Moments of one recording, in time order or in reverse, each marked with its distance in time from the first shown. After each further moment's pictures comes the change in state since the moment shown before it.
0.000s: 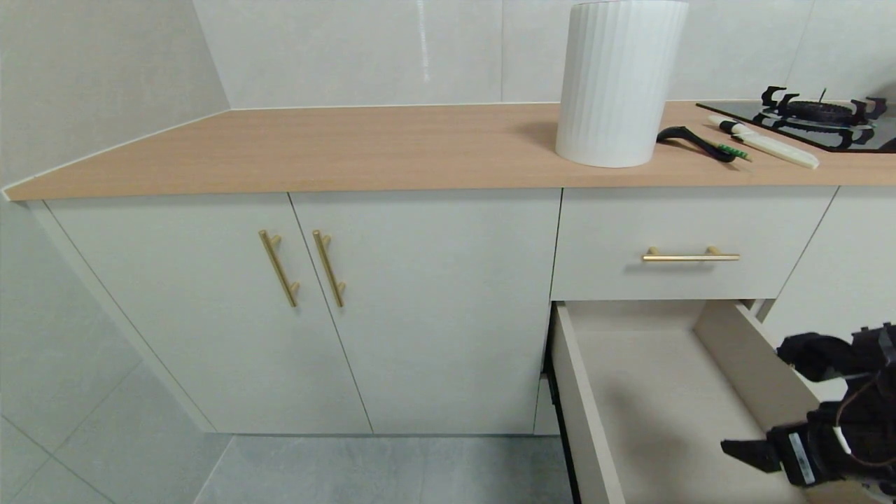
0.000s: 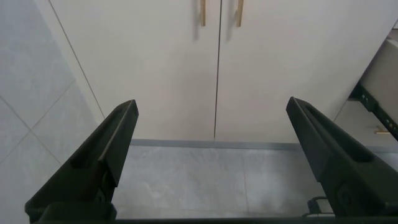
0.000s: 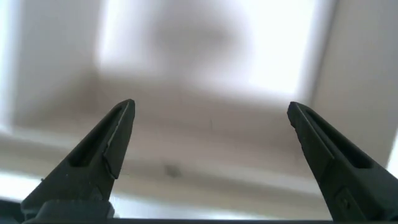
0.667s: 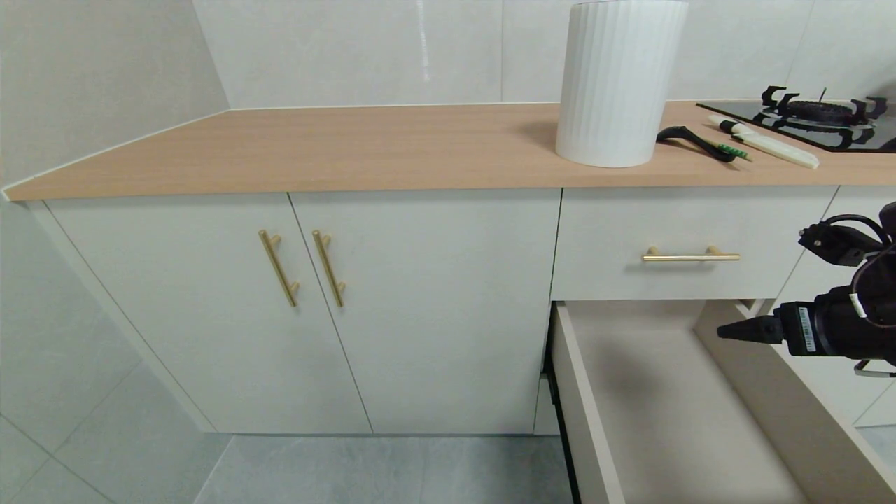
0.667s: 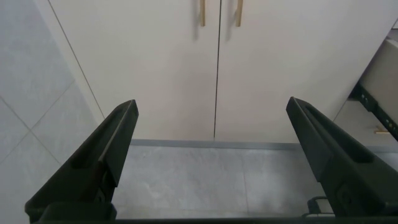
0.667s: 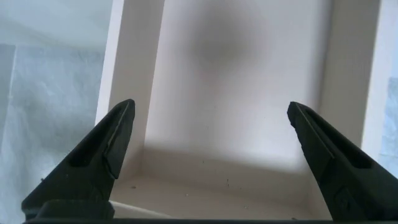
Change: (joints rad) left arm 0.000 0.000 0.000 0.000 0.000 0.000; right arm -0.149 0.064 -0.434 0.259 0.202 0.035
